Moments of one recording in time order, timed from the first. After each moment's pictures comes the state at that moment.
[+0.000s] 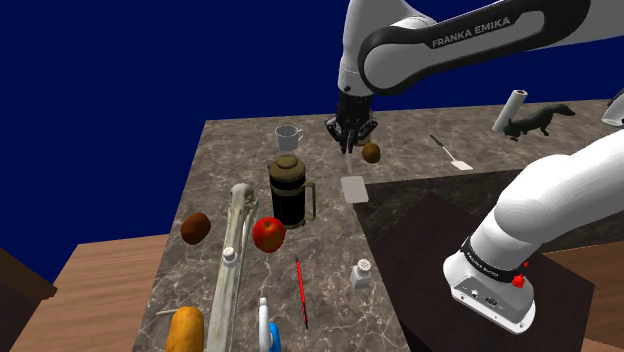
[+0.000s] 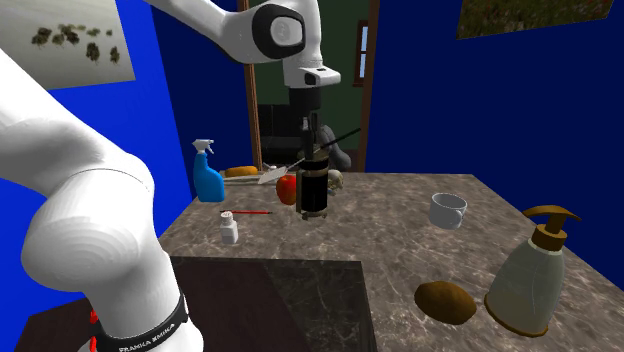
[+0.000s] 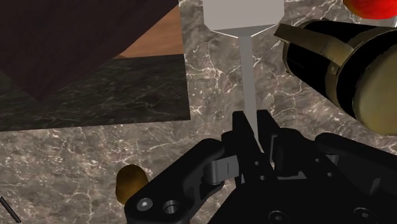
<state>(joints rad) -0.07 -0.48 0.38 -2.46 0.14 2.06 0.80</state>
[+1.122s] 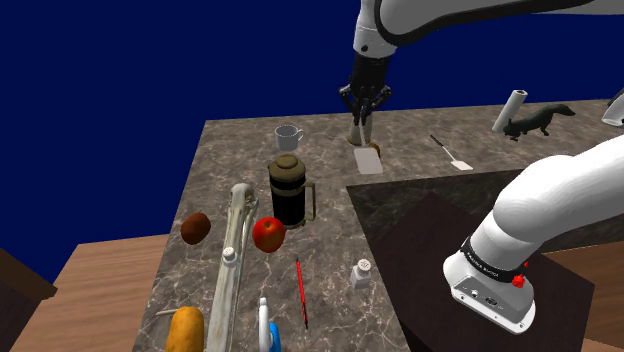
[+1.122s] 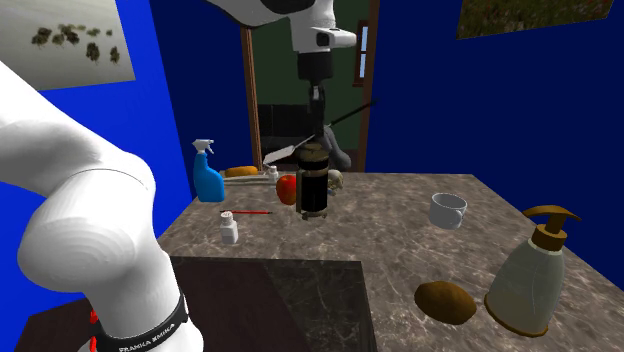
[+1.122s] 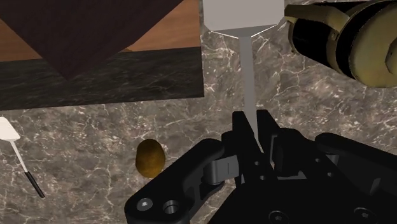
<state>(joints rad) -0.10 -0.53 0.29 -2.34 0.11 1.87 0.71</state>
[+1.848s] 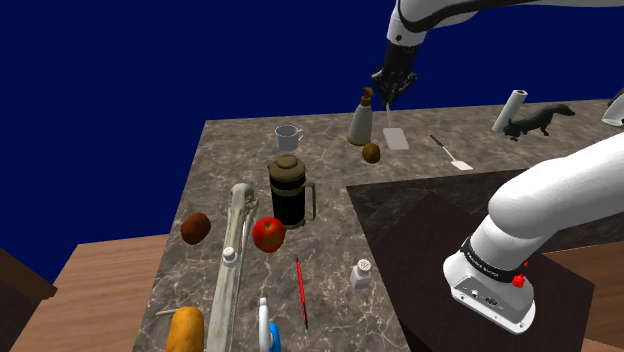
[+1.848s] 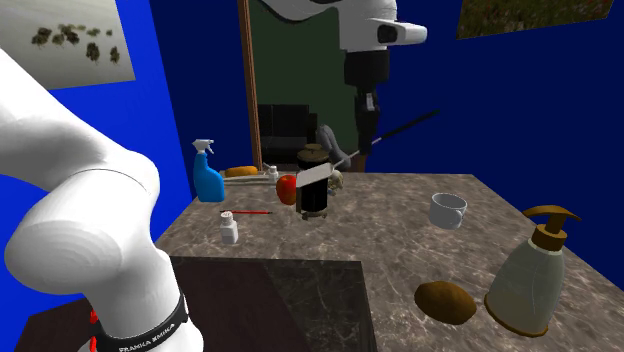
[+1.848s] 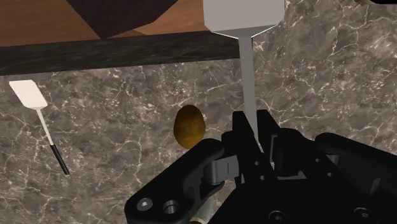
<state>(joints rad) -0.20 -0.50 0.08 -2.33 0.01 1.90 0.45</state>
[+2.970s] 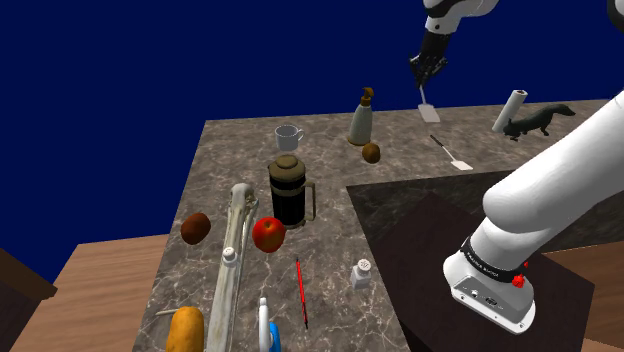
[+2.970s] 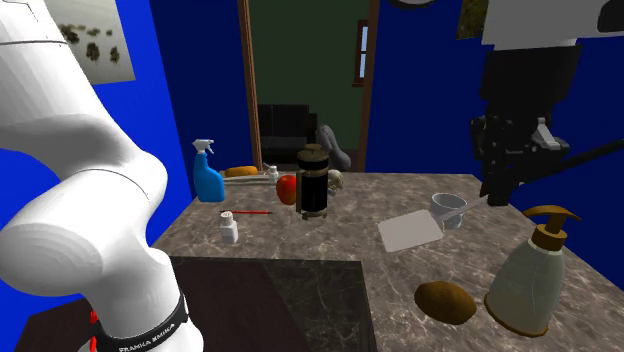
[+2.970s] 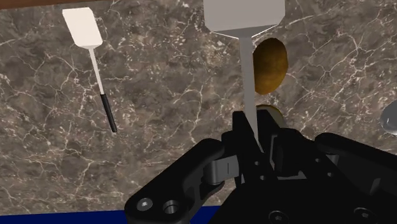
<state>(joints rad) -0.35 -0.21 -0.20 -2.07 -0.05 1.93 0.05</state>
